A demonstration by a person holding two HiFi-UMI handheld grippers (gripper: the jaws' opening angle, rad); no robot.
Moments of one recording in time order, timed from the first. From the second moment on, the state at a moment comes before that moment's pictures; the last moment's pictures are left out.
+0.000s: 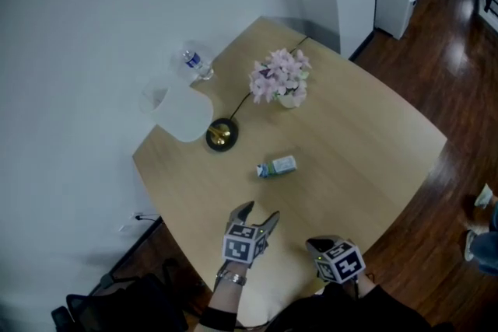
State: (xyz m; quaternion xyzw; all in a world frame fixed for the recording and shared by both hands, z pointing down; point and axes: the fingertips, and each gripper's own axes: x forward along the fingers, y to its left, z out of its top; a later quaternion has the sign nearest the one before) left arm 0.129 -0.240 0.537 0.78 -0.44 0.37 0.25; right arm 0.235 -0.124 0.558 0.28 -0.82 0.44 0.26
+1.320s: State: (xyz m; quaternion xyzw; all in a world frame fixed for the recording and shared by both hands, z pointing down) left arm 0.143 -0.269 0.567 0.79 -0.37 0.45 0.18; right arm 0.253 -0.135 0.558 0.31 -0.80 0.44 0.25
